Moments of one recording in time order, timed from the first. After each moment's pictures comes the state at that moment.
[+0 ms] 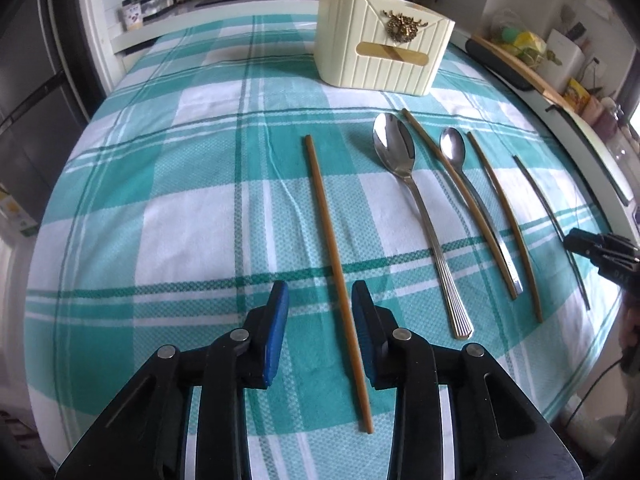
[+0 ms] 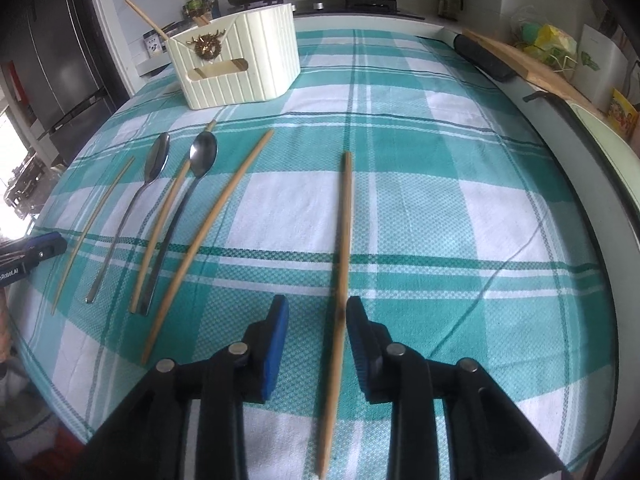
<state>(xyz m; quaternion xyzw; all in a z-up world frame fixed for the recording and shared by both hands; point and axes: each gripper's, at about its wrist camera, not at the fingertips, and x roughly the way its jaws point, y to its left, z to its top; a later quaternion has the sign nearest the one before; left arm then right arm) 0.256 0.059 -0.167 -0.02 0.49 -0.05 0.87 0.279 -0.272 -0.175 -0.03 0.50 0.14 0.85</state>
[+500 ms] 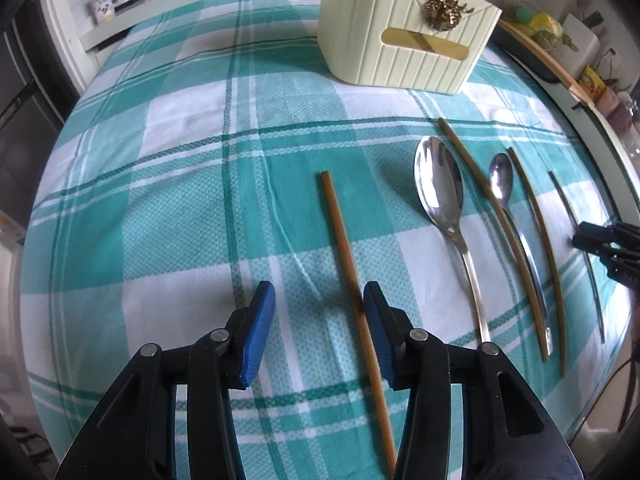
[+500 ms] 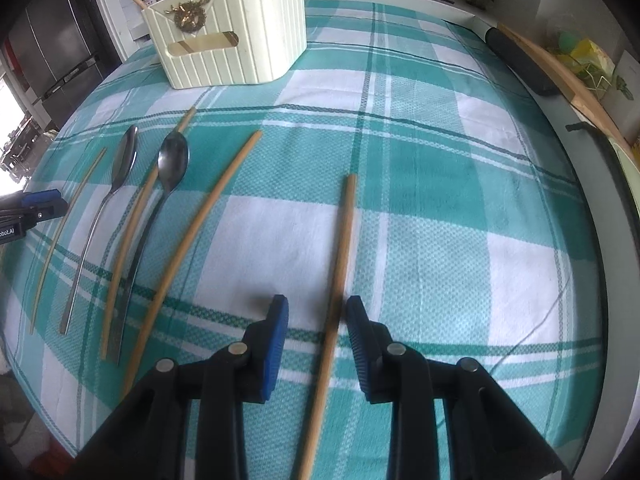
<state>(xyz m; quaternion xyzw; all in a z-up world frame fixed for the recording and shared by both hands) 0.343 0.067 -0.188 -0.01 0.54 -0.05 0.84 0.349 -0.254 -0.185 -0.07 0.55 0.14 0.82</state>
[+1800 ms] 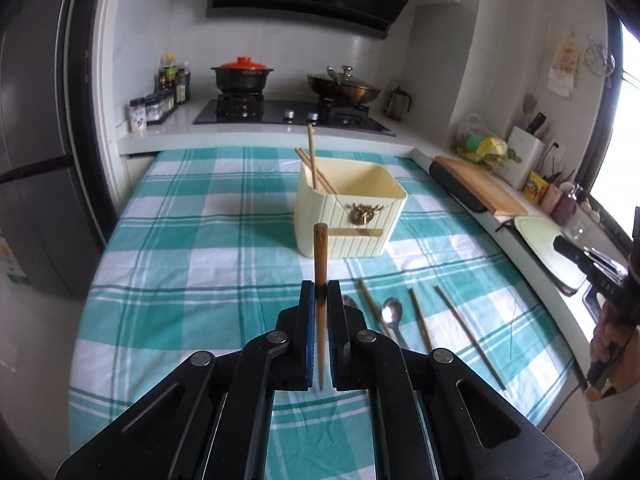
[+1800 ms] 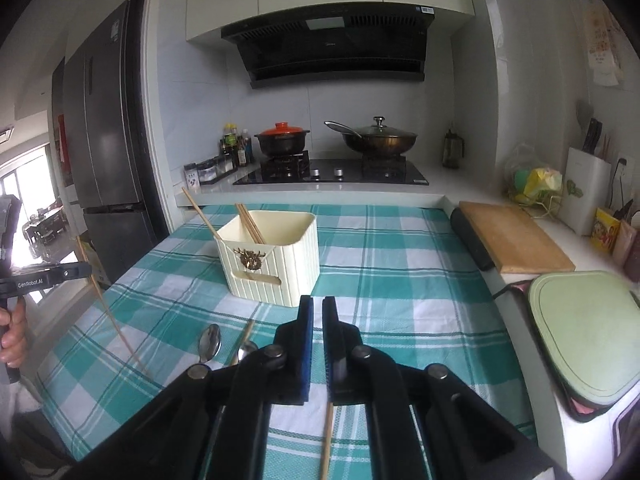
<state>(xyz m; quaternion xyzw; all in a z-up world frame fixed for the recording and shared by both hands) 0.258 0.071 -0.023 -0.06 0.32 -0.07 0.94 0.275 -0.279 -0.015 -0.02 0.27 0.18 0.95</state>
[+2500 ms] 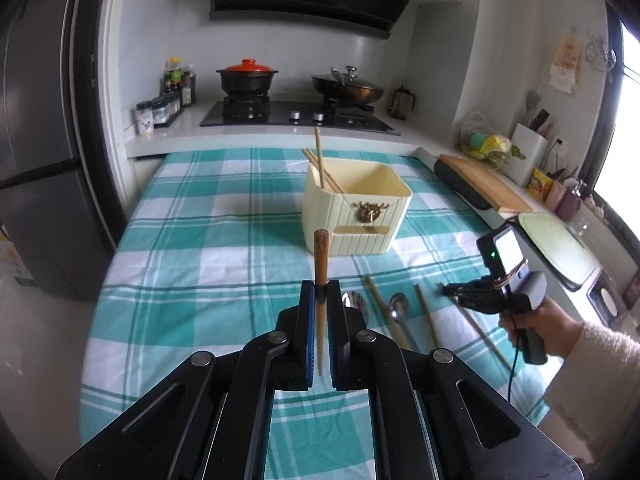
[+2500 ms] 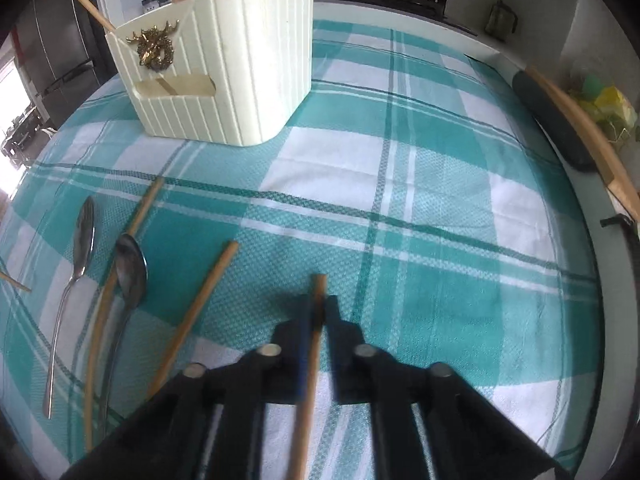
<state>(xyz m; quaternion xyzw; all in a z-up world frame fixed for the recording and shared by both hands) 0.246 0.075 -0.021 -0.05 0.33 -0.06 0.94 0.416 -0.227 -0.185 -0.09 0.51 0.15 0.84</state>
